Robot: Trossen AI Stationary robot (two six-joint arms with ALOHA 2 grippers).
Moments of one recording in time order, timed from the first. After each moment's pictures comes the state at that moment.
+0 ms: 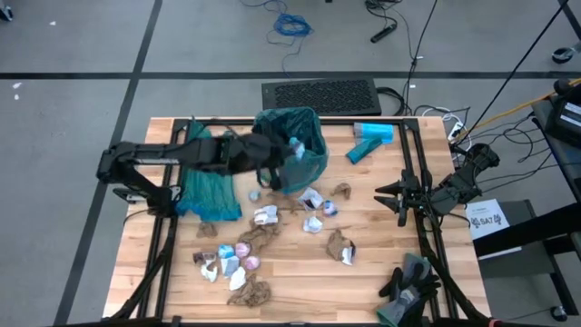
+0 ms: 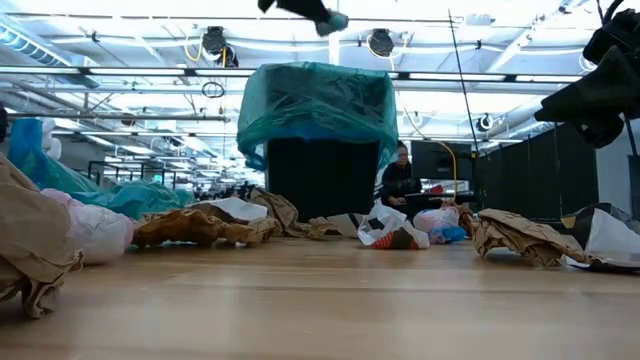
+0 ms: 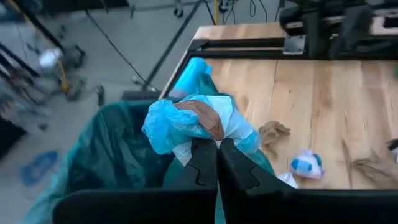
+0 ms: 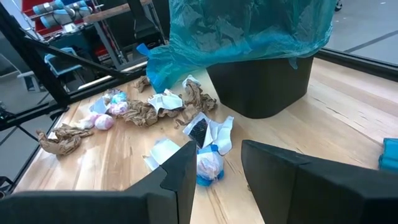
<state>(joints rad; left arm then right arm) 0.03 1.49 1.50 -0.56 -0.38 0.03 0.70 0.00 0.17 -0.53 0.88 0.59</state>
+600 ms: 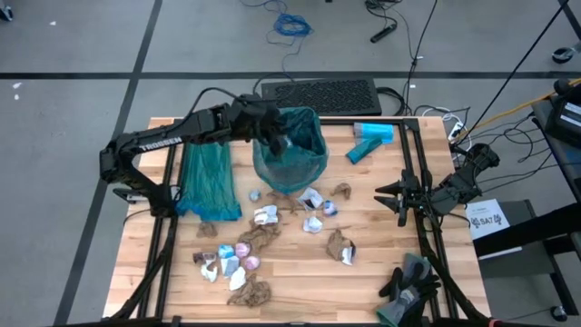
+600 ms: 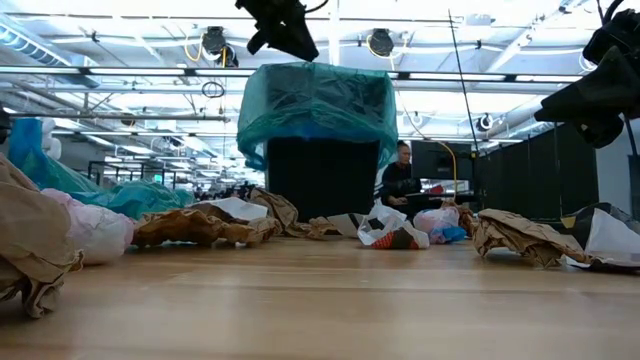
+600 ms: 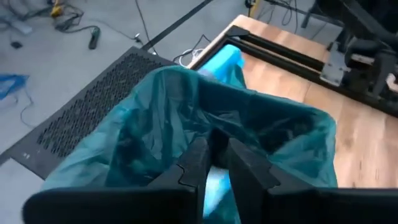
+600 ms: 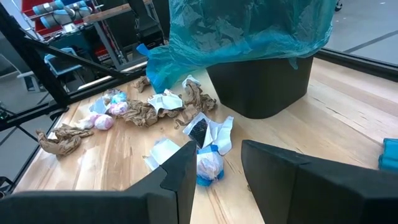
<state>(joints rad) 0.31 1.49 1.50 -0.58 -0.16 -0.19 0.70 0.00 0.17 -0.53 0.88 0.59</state>
